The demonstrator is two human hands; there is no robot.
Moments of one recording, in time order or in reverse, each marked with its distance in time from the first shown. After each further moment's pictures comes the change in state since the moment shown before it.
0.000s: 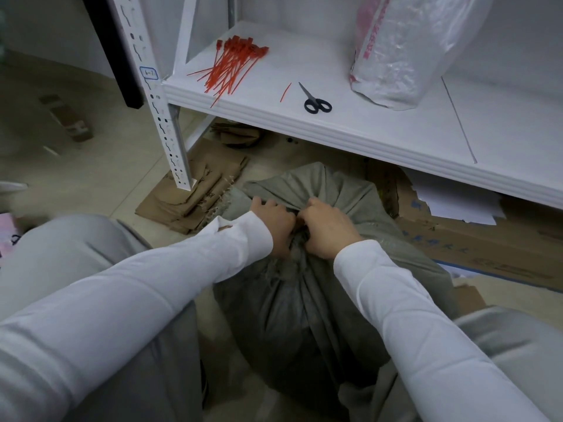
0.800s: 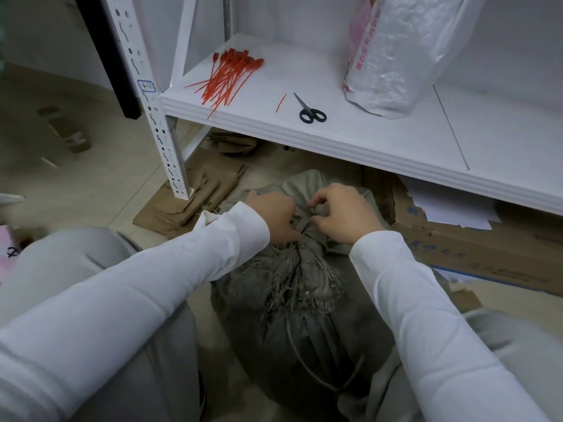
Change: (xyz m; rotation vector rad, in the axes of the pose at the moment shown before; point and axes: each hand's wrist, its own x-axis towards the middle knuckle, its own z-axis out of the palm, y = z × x) left_hand 0.000 -0.010 -0.037 -0.245 0.061 -0.080; right_hand -0.007 0.022 -0.040 0.214 0.172 0.103
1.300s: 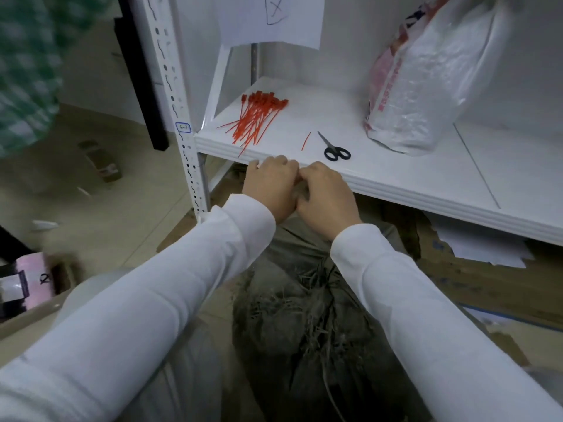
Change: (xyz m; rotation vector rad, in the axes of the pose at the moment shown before) left_hand 0.011 -0.055 -0.066 -0.008 0.562 -0.103; right_hand 0.051 -0.093 -0.029 0.141 0.259 -0.152
